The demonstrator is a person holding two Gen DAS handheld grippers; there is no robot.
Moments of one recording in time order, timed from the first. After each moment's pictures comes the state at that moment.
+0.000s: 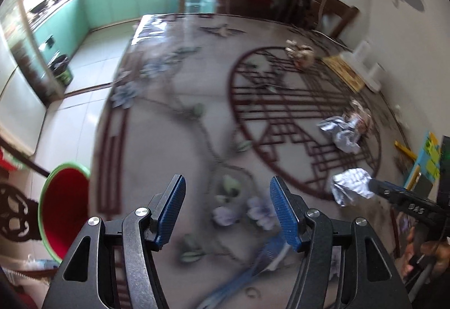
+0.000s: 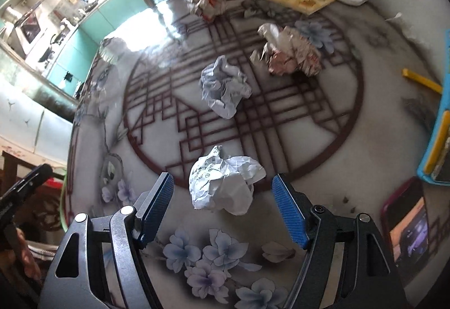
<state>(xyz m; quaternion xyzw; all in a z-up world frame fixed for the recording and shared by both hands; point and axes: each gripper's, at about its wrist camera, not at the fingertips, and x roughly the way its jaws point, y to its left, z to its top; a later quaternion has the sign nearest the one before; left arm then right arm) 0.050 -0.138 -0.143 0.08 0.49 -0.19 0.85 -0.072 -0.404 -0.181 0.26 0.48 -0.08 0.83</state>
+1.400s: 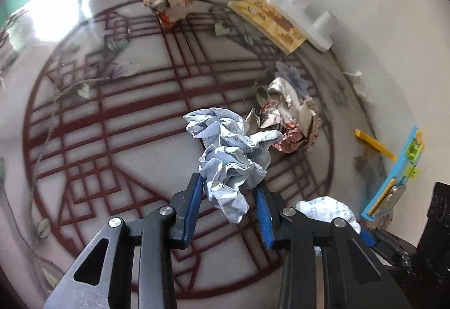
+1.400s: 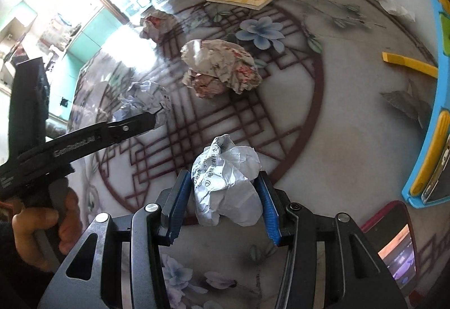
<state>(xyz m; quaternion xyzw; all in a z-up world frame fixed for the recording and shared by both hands) 0.110 -0.374 -0.233 0.08 0.57 -0.34 0.74 -0.096 -0.491 -0.192 0.32 0.47 -0.11 0.82</state>
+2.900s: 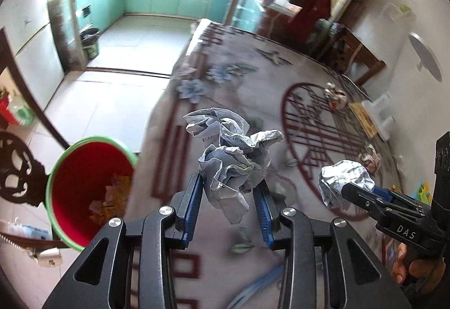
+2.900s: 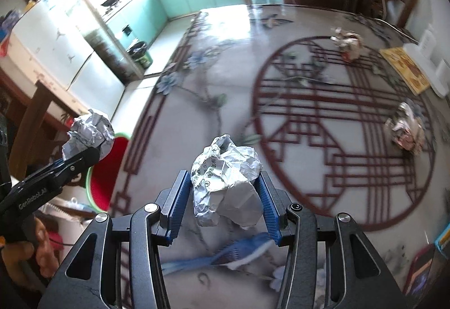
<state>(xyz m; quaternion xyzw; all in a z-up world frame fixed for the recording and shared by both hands) 0.048 -0.005 -0.127 -0.04 0.46 -0.12 0.88 -0.009 -0.244 -0.119 0.13 0.47 0.06 0.87</state>
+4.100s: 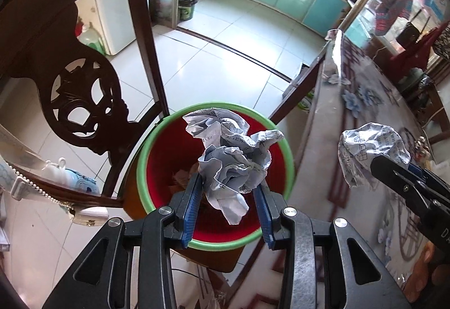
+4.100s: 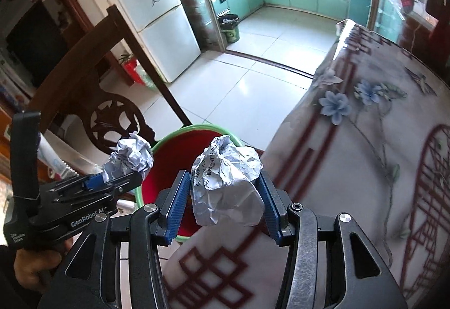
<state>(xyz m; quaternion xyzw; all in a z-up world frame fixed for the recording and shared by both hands) 0.054 0.202 -0.193 -0.13 0.50 0.08 0.85 0.074 -0.032 -0.132 0.00 0.46 0.26 0.85</state>
